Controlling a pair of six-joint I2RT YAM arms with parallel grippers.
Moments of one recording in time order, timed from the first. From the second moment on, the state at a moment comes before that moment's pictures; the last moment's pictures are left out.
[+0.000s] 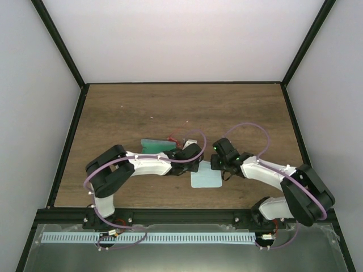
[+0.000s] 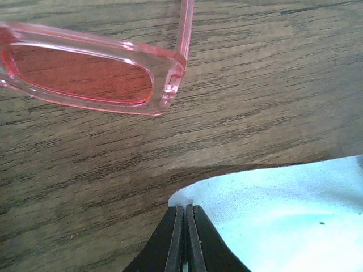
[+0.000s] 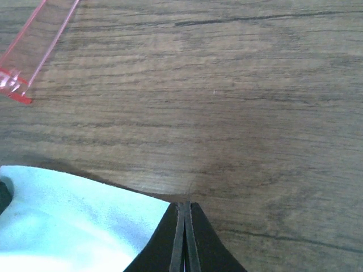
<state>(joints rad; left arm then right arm) -1.03 1.86 1.03 -0.16 -0.23 -0.75 0.61 1.34 0.56 -0.25 0.11 0.58</state>
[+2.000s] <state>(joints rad) -1.11 1.73 0.92 -0.17 -0.14 -0.66 0.70 1.11 0.51 -0.40 0.14 0.66</state>
